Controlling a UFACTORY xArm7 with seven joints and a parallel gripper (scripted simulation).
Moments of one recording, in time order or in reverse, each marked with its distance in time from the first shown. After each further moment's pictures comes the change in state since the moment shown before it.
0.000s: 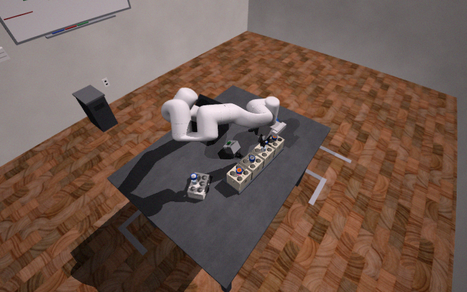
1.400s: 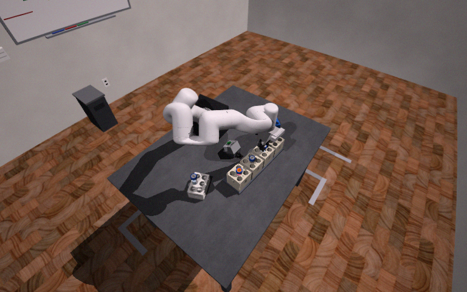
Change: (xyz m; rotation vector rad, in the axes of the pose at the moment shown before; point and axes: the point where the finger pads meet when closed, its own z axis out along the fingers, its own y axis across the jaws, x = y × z) arm 0.000 0.000 0.038 0.000 0.000 0.000
